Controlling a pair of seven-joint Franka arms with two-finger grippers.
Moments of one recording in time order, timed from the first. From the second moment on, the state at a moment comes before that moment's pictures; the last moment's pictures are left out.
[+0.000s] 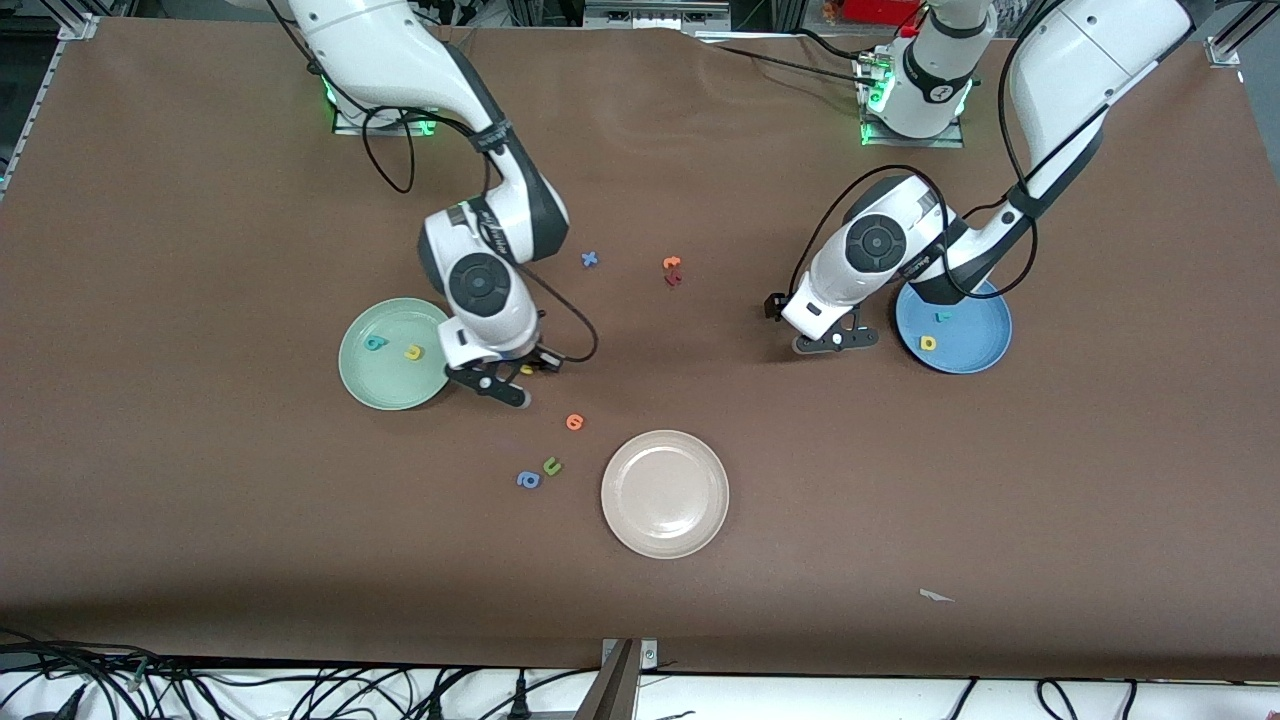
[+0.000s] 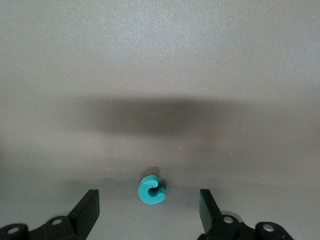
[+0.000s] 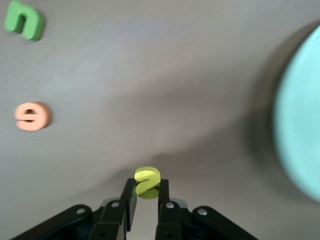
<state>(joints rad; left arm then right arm) 0.41 0.60 -0.86 -2.19 0.51 2.39 -0.93 0.73 0.61 -0.23 -1.72 0.15 2.21 0.78</state>
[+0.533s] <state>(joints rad) 0.41 0.64 -0.85 -2.20 0.56 2.42 -0.94 0.71 0.45 -0.46 -1.90 0.17 1.97 0.29</state>
